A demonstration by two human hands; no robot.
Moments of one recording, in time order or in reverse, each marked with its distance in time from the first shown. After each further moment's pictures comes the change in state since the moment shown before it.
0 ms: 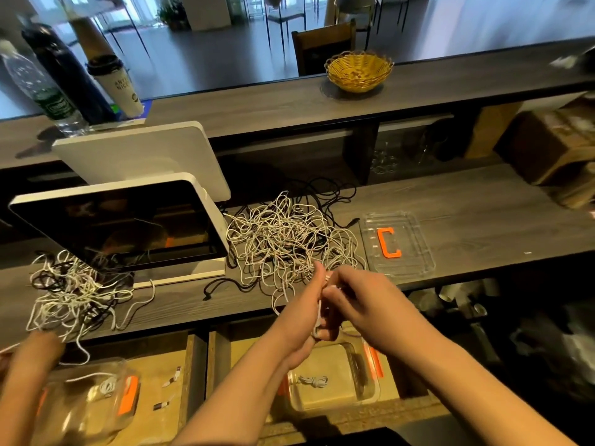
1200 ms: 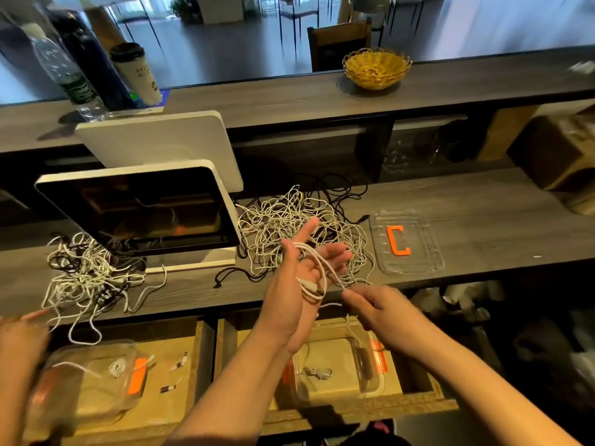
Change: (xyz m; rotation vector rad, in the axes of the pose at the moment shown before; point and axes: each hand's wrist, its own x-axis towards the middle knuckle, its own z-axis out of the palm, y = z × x) left_hand -0.024 0.016 -0.004 -0.305 0.081 0.434; right_hand -0.015 0.025 0.023 0.111 -0.150 0.210
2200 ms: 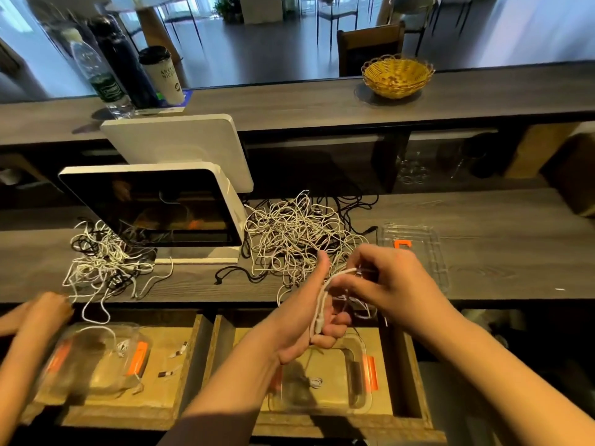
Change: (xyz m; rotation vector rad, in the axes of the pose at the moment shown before) left_hand 0.012 -0.018 0.032 0.182 -0.109 -0.536; right_hand 0.020 -0.009 -0.082 -0.028 0.126 -0.437
